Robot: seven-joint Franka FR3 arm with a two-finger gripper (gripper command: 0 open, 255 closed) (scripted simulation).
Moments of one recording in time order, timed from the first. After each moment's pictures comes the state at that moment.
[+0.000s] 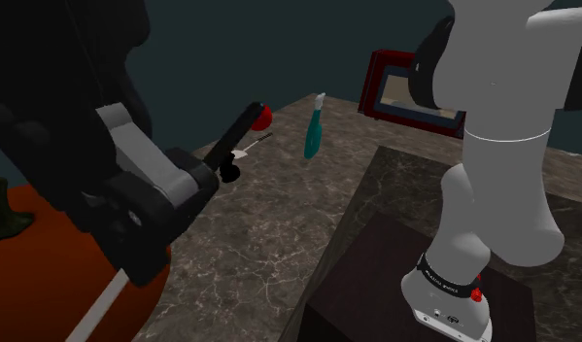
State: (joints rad) arm 0.66 0.40 0.79 -1.01 -0.32 1.25 2.72
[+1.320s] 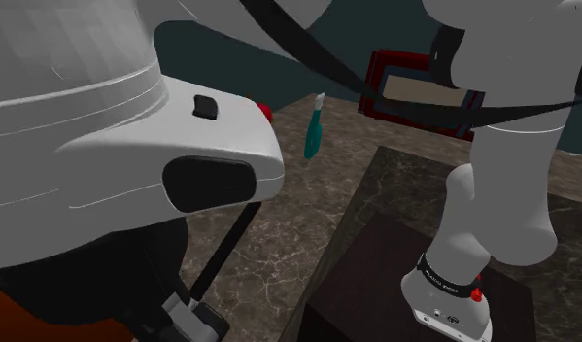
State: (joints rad) arm 0.51 0.26 0.80 -1.47 -0.22 1.60 2.71
